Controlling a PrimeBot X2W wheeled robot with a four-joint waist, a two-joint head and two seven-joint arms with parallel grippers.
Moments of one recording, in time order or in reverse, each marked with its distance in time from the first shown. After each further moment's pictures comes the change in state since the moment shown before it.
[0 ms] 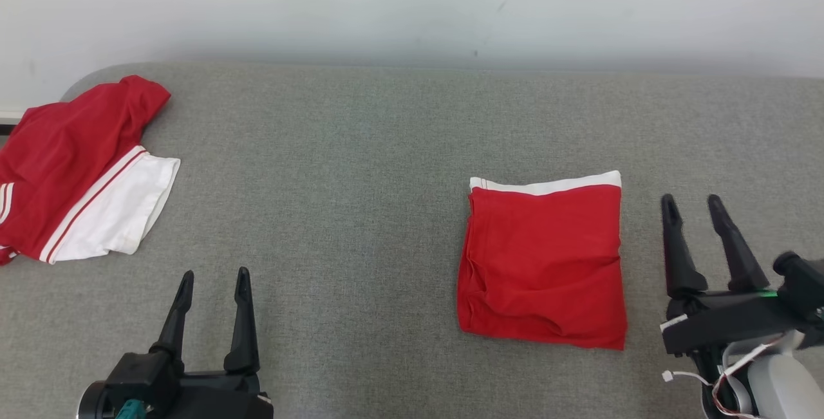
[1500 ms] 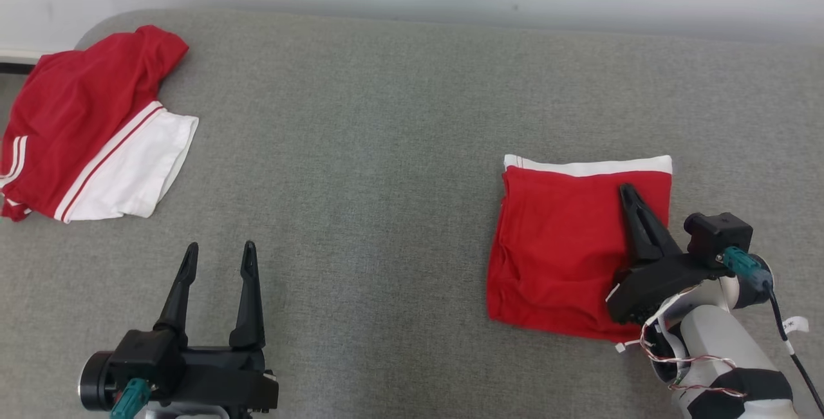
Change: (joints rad) left arm -0.046 0.000 -0.008 -0.021 0.027 -0.006 0.000; right arm -0.261 0.052 0.107 0.440 -0.155 0.000 -0.074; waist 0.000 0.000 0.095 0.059
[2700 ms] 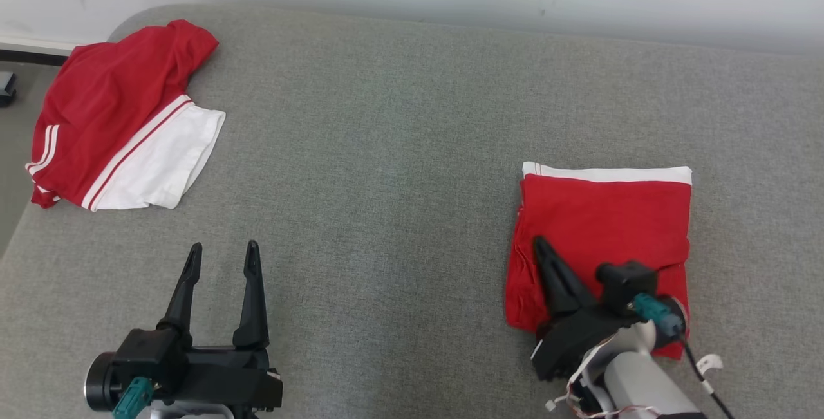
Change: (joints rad) left arm -0.008 0.000 -0.018 0.009 -0.028 0.017 0.000; right arm 0.071 0.123 0.101 0.008 -0.041 0.000 -0.002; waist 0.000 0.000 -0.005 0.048
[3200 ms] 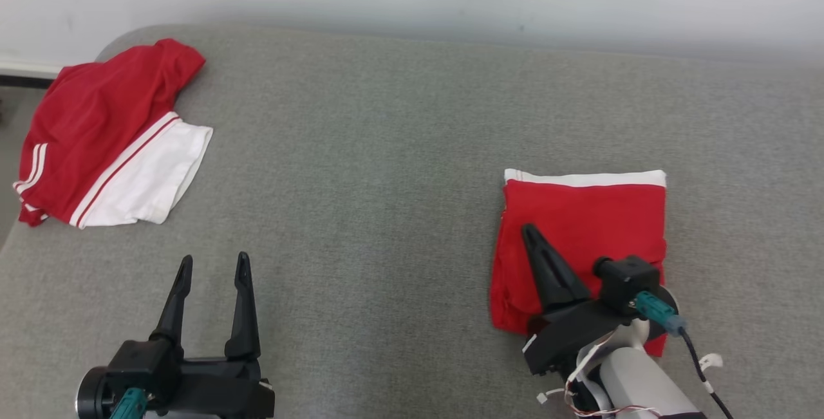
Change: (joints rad) left arm 0.023 0.000 0.022 0.001 0.009 0.002 0.000; right arm 0.025 0.006 0.041 -0.099 0.039 0.000 0.000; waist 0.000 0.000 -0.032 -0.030
